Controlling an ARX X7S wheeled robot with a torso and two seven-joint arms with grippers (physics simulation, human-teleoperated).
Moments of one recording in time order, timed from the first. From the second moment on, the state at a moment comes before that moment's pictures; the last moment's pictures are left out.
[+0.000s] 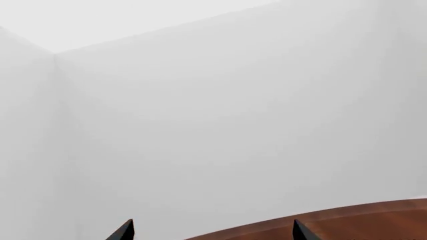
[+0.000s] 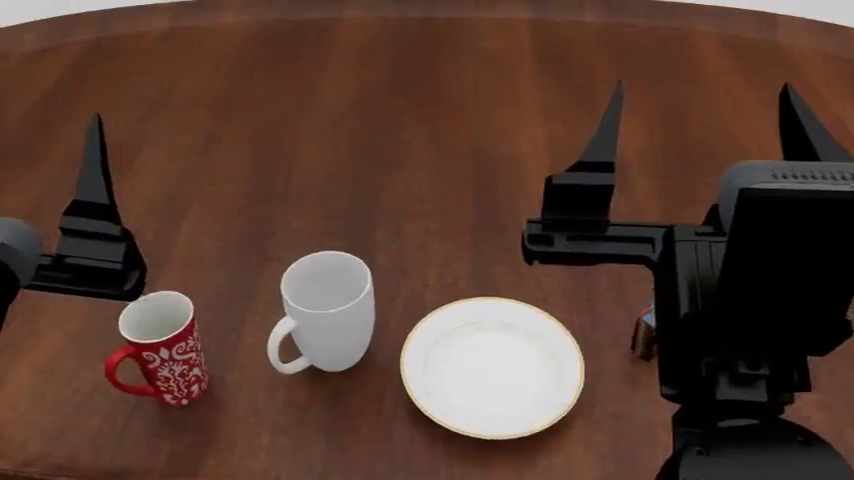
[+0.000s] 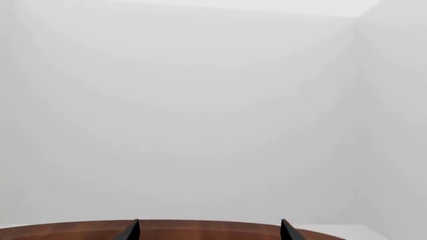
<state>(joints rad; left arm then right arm) -0.51 -0.22 0.10 0.58 -0.01 -0.63 -0.05 0.58 0.24 0.01 -0.58 0.25 0.73 0.17</state>
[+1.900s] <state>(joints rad) -0.58 -0.26 0.19 0.69 -0.09 -0.88 -0.05 0.53 0.26 0.12 -0.60 0.36 0.76 0.21</state>
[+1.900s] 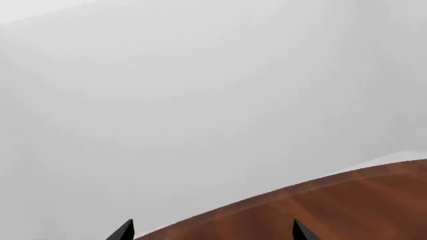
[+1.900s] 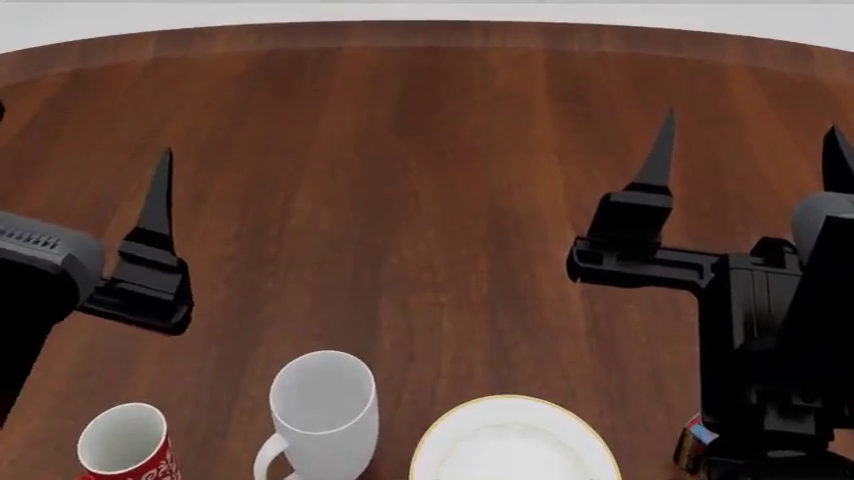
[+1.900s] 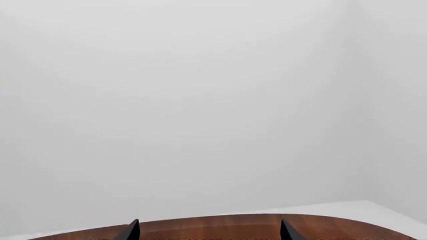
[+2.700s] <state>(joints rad) -1.15 -0.53 0.45 0.42 -1.44 -1.52 -0.64 0.49 0.26 0.12 -0.54 0.37 0.69 0.20</state>
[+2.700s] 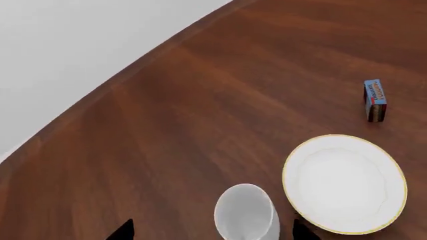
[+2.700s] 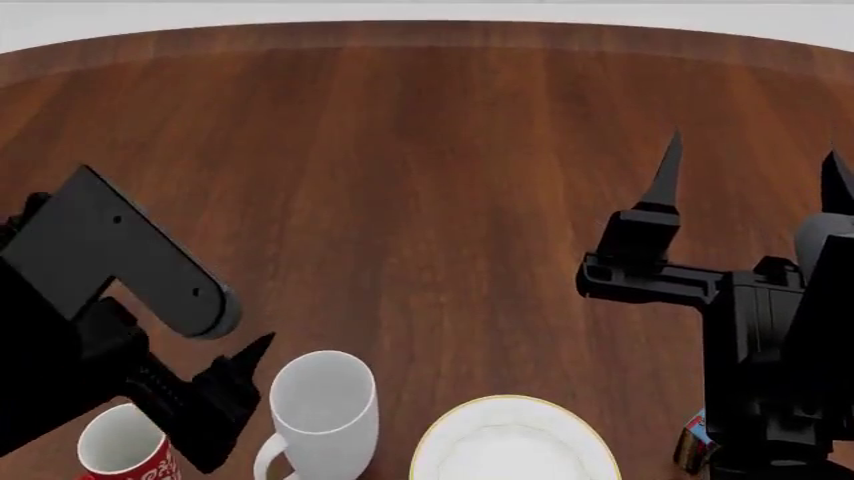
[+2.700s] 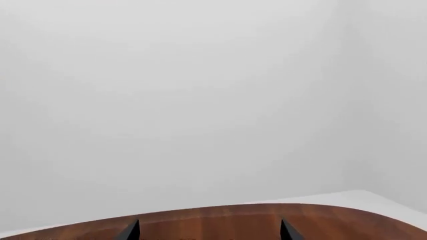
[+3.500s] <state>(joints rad) -1.28 -0.61 0.83 0.15 -1.25 -1.41 -0.33 0.45 0.26 0.12 -0.48 0.37 0.61 0.20</state>
